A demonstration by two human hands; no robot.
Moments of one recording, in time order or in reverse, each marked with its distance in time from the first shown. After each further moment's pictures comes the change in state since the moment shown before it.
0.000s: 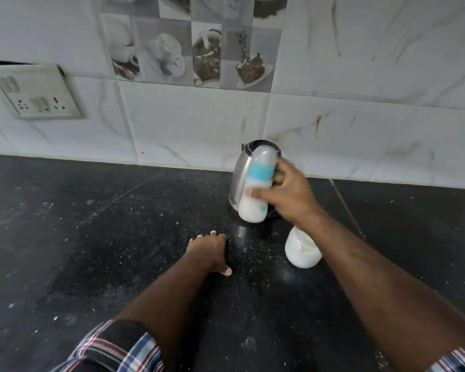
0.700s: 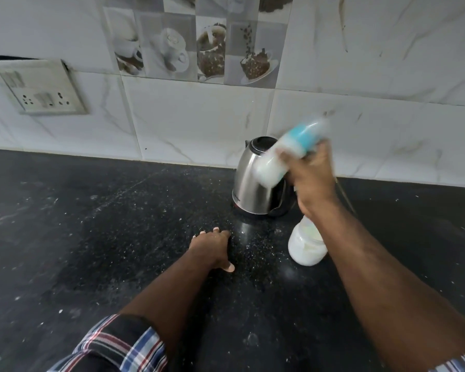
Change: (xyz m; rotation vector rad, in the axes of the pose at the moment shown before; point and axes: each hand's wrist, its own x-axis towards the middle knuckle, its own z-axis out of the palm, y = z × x) left_hand -0.001 0.001 -0.001 -0.009 -0.007 -0.001; right_hand 0.012 -0.011 -0.011 0.080 0.173 -0.075
